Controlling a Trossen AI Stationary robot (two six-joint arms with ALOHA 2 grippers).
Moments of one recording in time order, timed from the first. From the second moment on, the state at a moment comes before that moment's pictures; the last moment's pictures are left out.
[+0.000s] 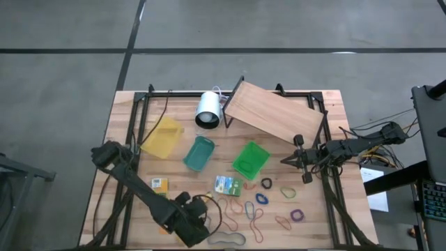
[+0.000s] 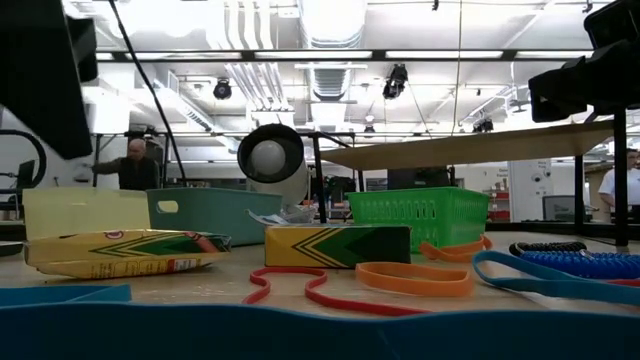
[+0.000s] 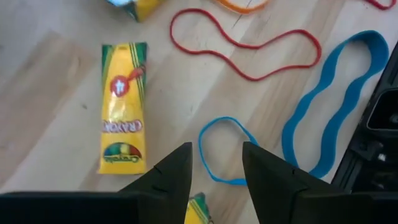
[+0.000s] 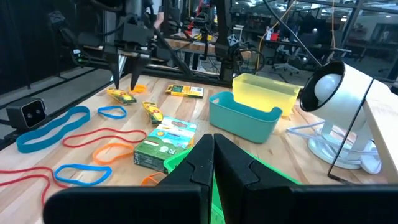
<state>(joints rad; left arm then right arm) -0.73 1.94 1.39 -0.72 -0.34 -1.27 0.31 0.19 0.01 0.11 0.18 -0.06</state>
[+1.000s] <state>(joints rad) -0.74 2.07 1.36 -0.64 -0.31 -1.27 0.31 0.20 0.01 0.11 0.18 -0.06</state>
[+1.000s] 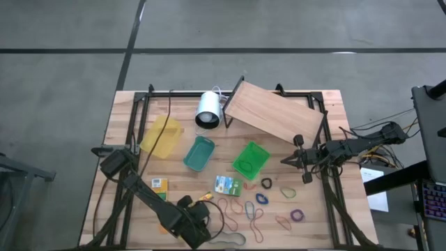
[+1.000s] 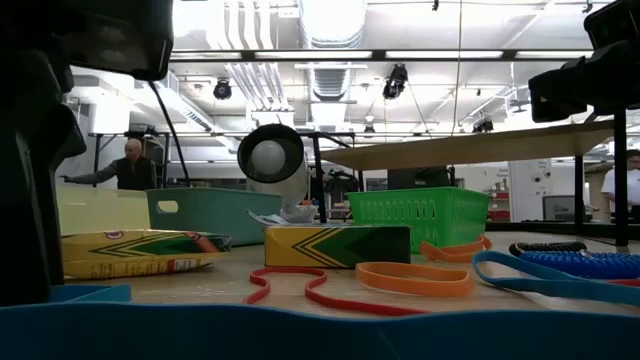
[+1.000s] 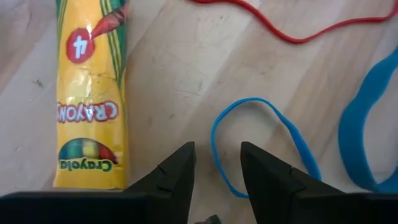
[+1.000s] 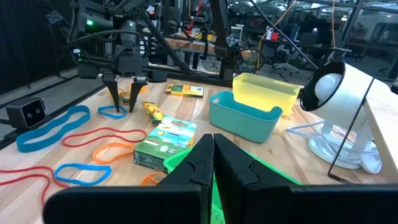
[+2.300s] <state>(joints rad) -0.74 2.00 1.33 -0.54 -0.34 -1.13 0.31 0.20 0.01 0.11 0.18 -0.06</state>
